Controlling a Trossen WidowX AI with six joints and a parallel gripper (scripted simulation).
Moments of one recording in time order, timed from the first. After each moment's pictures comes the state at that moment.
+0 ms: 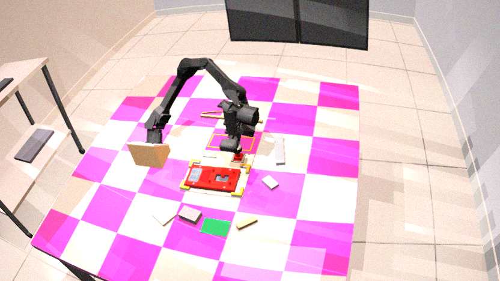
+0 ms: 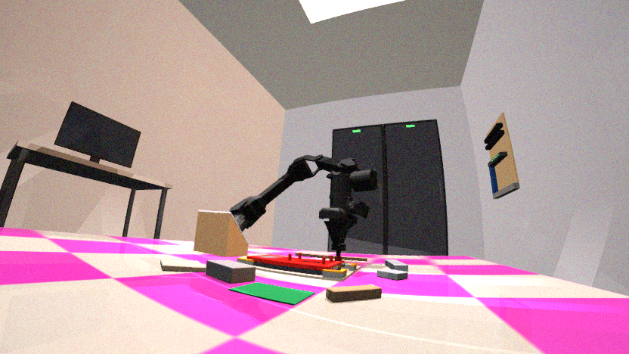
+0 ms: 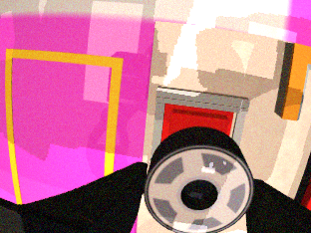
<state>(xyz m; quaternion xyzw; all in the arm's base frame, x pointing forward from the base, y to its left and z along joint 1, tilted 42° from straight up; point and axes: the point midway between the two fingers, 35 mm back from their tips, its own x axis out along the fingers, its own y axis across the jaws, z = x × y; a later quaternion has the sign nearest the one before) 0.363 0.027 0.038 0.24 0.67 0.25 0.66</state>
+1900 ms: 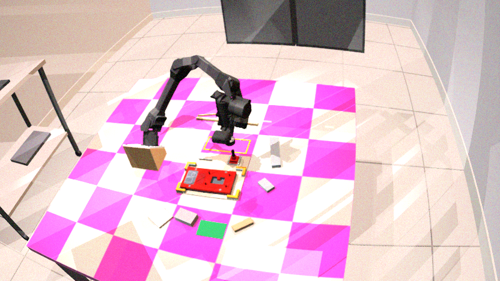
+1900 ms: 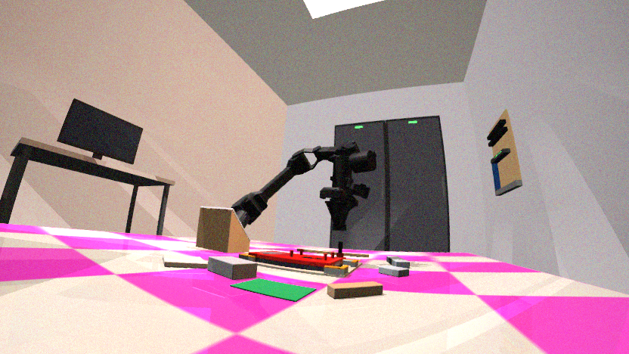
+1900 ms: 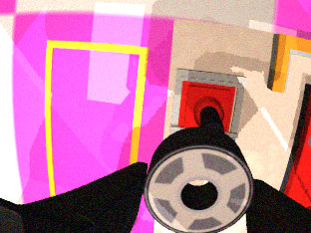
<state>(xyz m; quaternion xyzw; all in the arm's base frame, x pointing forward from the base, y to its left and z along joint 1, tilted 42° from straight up) 0.356 0.003 0.076 0.25 0.67 0.25 0.65</state>
